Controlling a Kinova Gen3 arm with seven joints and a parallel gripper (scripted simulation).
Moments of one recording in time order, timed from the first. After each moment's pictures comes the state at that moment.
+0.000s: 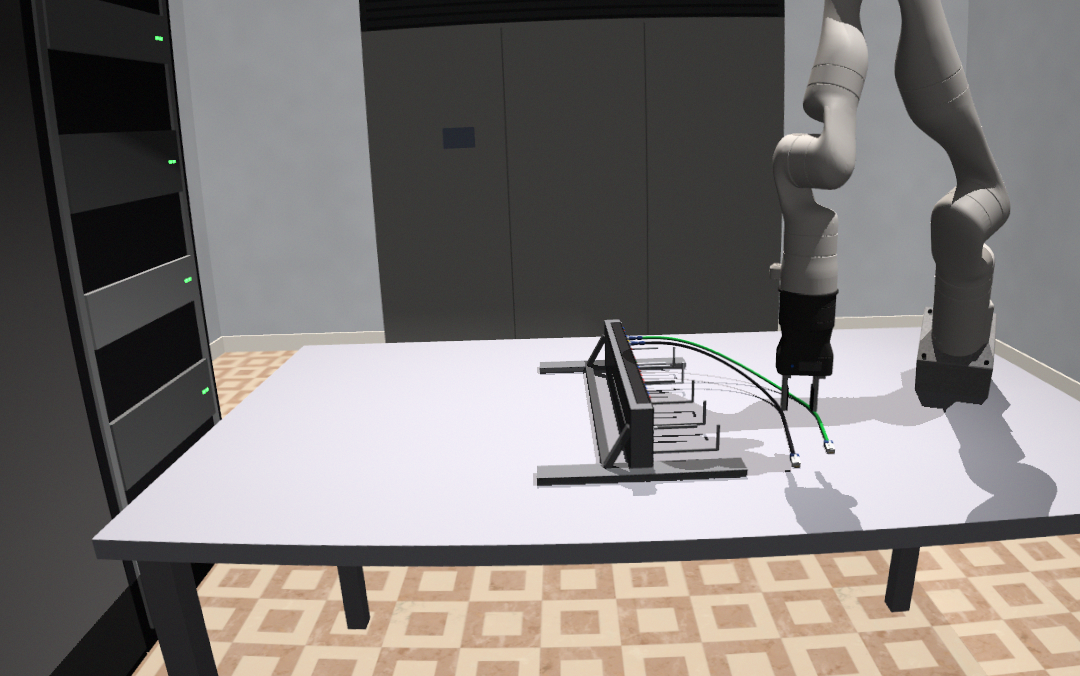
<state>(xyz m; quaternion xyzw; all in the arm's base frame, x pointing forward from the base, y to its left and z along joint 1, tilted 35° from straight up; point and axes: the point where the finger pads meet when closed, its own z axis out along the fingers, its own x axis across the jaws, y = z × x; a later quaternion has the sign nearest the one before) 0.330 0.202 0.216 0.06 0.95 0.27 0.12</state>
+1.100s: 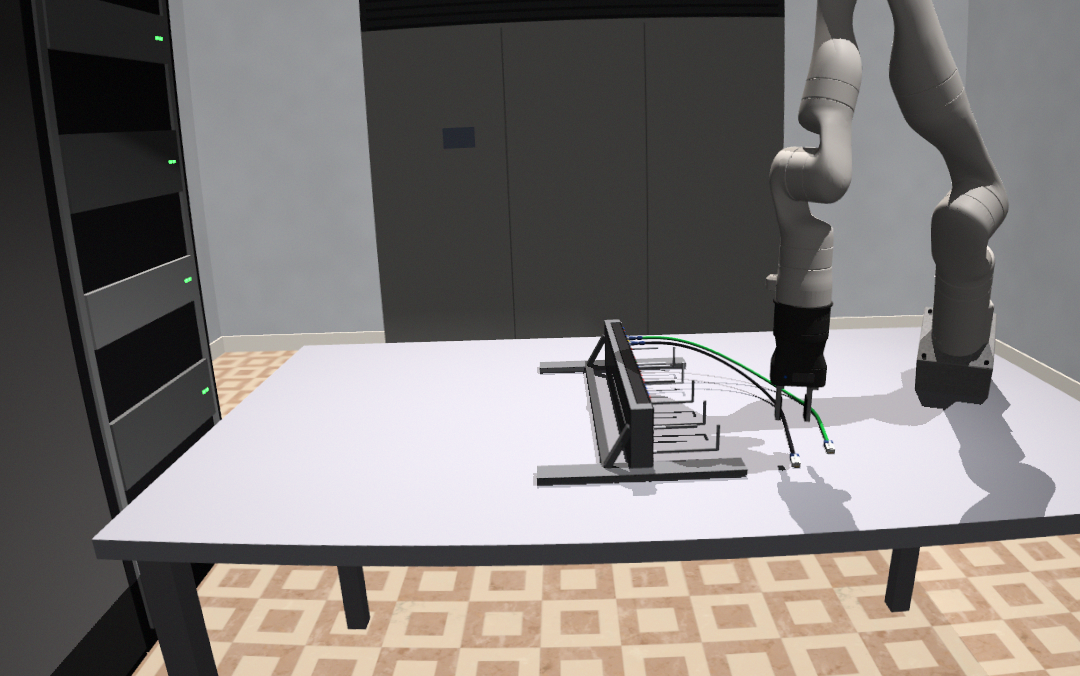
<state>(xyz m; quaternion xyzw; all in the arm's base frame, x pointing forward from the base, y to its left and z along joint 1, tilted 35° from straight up) 0.342 0.205 0.200 0.08 0.95 0.27 0.12</state>
